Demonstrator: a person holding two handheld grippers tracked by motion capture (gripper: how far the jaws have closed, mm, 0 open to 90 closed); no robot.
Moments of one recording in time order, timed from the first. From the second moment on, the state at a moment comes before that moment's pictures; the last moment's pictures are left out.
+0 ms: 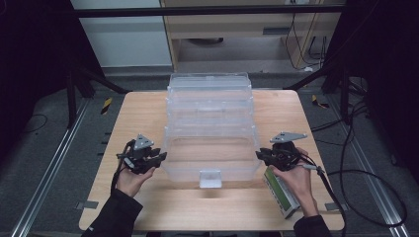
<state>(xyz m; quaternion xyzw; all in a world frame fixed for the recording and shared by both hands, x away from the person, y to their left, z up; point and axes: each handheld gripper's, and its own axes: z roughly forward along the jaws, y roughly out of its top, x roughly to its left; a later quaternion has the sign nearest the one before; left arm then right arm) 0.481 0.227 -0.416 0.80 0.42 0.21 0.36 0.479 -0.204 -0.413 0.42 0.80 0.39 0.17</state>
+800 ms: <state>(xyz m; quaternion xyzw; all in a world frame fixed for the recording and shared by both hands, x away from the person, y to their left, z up) 0.475 0.266 -0.392 0.76 0.45 0.24 0.40 0.452 -0.235 -0.366 0.45 0.76 0.42 0.20</state>
